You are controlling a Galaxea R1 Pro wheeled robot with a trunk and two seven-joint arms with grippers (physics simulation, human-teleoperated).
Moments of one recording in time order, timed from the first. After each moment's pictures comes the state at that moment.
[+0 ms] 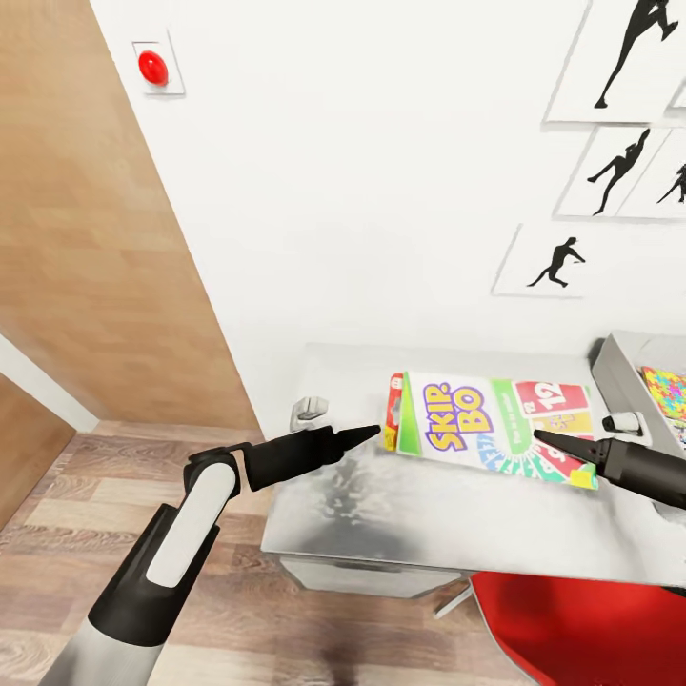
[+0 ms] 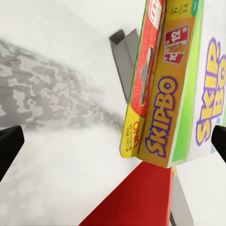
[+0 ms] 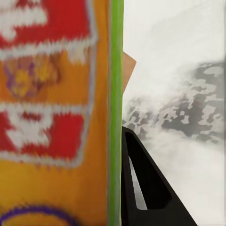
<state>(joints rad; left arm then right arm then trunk) -0.56 0.02 -0.34 -1.59 1.02 0.84 -0.11 -0.34 -0.57 -0.32 -1.61 -0.88 1.04 0.86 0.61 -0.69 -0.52</state>
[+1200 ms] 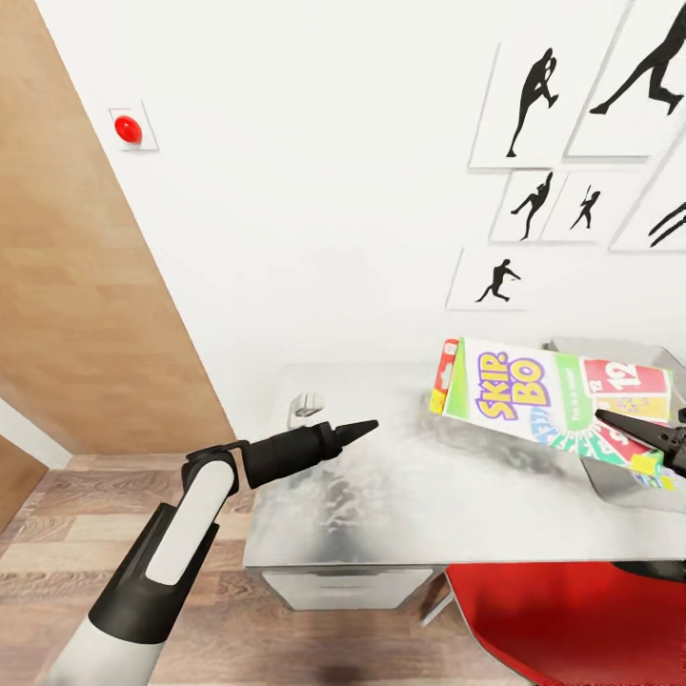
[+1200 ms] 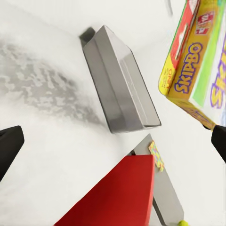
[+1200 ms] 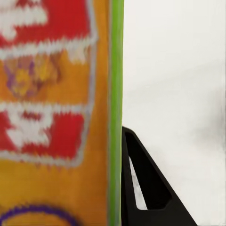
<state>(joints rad) -0.56 0.01 -0.32 -1.59 1.02 0.84 -0.12 -0.31 -0.59 -0.54 -1.61 -0.87 1.04 0.89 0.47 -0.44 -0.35</state>
